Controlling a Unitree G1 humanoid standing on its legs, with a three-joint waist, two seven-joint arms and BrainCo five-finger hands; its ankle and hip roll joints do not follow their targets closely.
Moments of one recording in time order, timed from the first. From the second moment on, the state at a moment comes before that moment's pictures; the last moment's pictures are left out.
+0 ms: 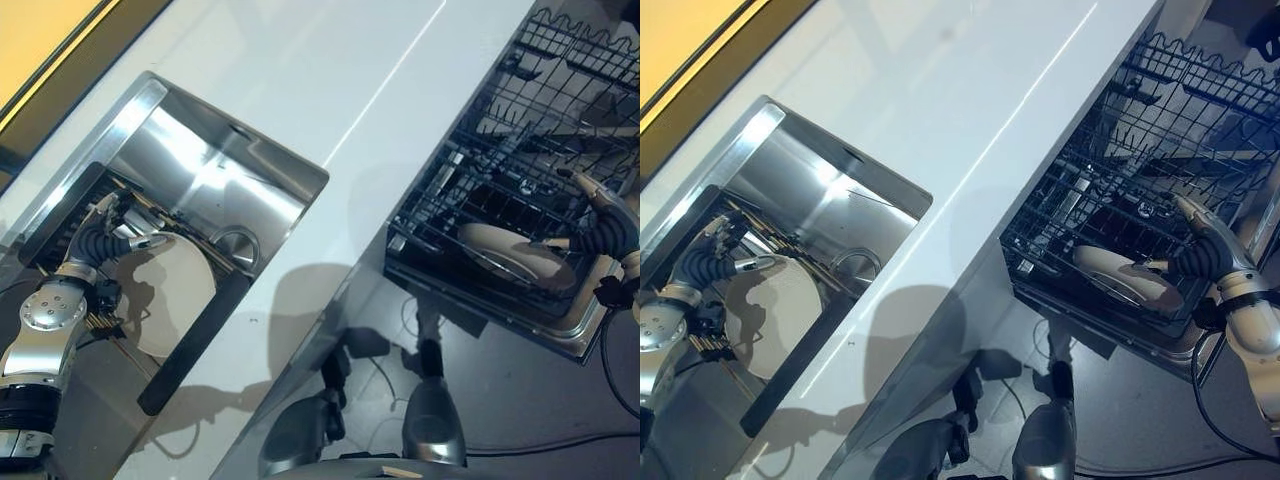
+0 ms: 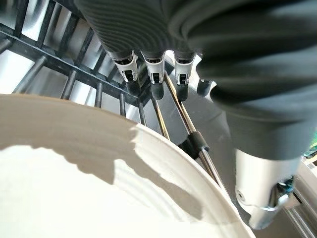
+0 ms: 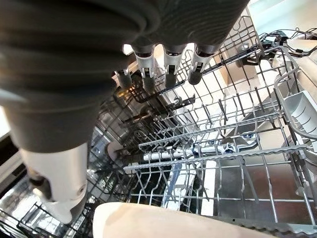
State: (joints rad) left arm -0.13 0.88 0.10 0.36 -0.31 -0.10 -0.06; right arm 0.06 -0.99 -0.24 -0.07 -0.11 -0.04 0.01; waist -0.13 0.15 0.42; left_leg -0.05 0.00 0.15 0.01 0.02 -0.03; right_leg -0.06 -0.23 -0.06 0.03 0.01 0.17
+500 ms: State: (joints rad) left arm -0.16 0.88 0.07 0.55 -0.14 0.00 -0.02; right arm 0.01 -1.04 -0.22 -0.07 -0.10 -0.04 0.01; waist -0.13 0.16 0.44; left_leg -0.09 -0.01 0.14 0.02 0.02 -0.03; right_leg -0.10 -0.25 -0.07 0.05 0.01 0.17
